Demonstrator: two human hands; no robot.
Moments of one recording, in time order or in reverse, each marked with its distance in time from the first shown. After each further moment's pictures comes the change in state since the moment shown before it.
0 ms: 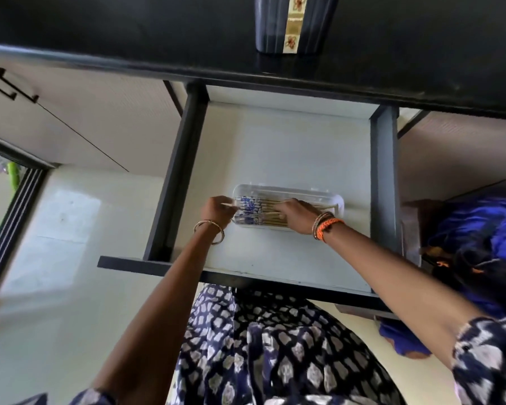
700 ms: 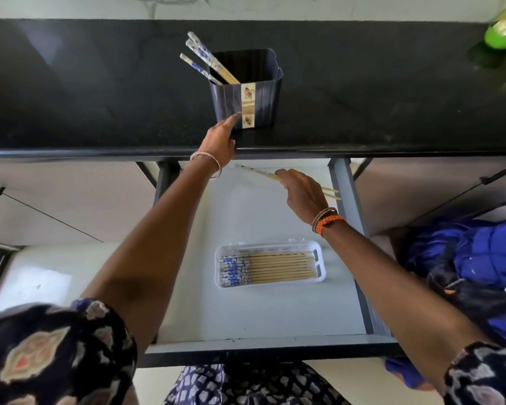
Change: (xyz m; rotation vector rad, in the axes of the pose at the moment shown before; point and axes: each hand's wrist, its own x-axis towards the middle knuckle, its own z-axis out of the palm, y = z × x) left_hand 0.075 0.250 -0.043 0.450 0.128 0.892; right_hand 0.005 0.023 -0.133 -0.052 0.841 0.103
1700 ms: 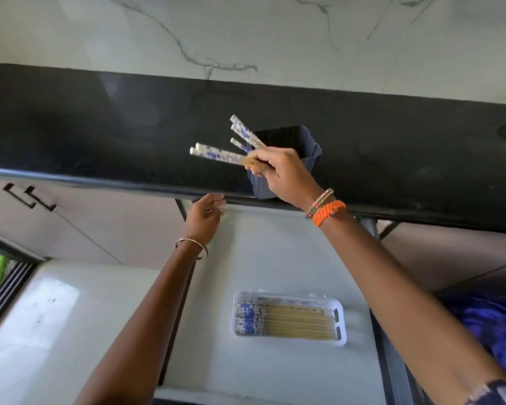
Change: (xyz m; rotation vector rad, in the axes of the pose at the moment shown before) left_hand -0.081 -0.056 -0.033 -0.574 0.239 -0.392; right_hand 0.123 -0.111 -0.088 0.475 0.015 -0.423
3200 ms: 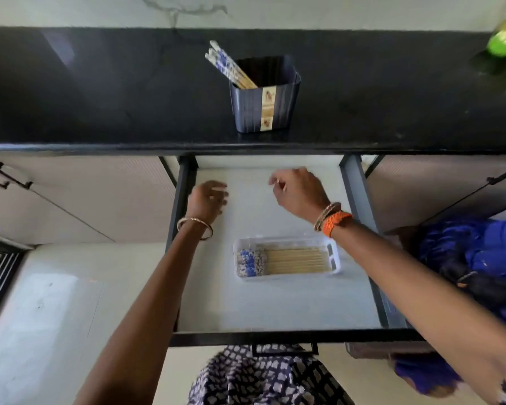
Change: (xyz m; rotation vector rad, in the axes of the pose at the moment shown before) left_hand -0.065 -0.024 0.009 0.046 -0.155 -0.190; right_hand -0.138 -0.015 0.048 -0.384 -0.025 0.548
